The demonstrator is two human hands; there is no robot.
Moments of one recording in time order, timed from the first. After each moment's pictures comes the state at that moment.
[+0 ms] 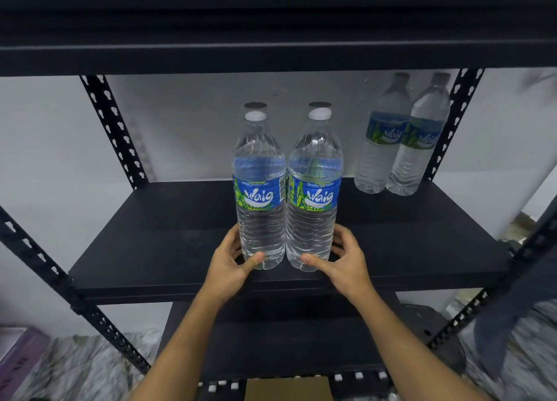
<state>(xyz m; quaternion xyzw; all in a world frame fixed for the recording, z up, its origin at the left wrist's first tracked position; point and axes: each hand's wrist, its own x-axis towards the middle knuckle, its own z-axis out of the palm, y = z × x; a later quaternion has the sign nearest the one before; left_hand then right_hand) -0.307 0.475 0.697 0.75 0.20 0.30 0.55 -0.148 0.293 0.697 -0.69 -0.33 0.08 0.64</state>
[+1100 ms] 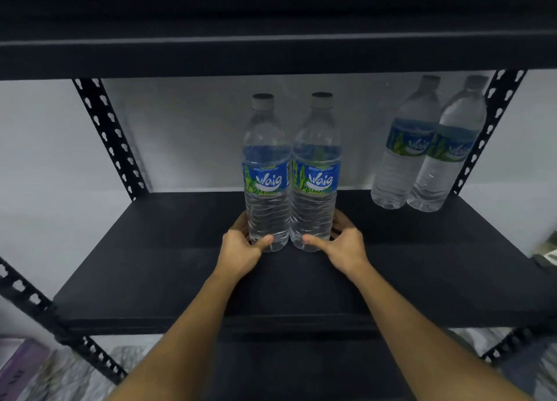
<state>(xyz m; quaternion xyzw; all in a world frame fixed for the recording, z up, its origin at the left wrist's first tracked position) -0.226 0.539 0.710 0.76 0.26 0.29 0.53 -0.077 0.375 0.717 -0.72 -0.30 0.12 0.61</state>
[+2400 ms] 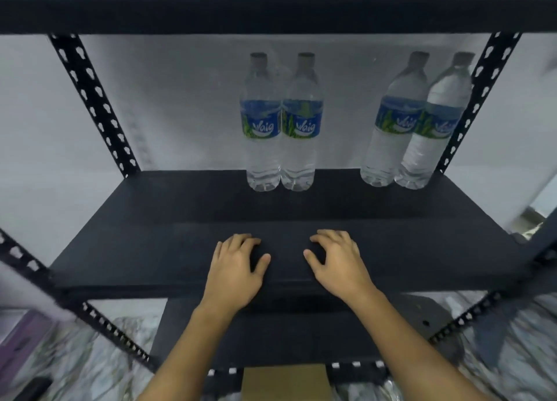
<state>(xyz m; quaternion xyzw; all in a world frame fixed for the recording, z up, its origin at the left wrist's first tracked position) -0.307 0.447 0.687 0.92 0.29 0.20 0.19 -0.157 0.294 0.701 -0.88 -0.41 0.02 0.24</state>
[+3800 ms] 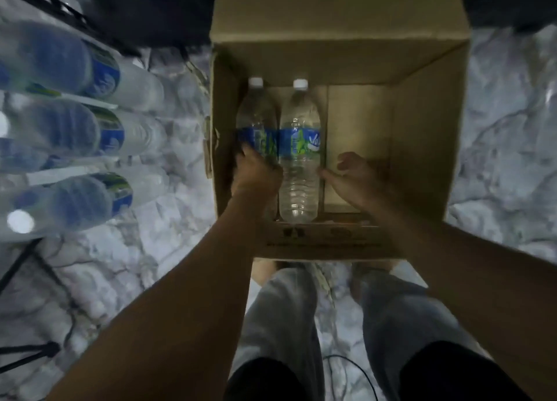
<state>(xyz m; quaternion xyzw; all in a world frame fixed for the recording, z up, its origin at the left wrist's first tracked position) -0.458 0.308 -0.079 0.65 0.59 -0.23 0.43 -0.345 0.172 -0.080 -0.84 -0.05 0.50 0.22</state>
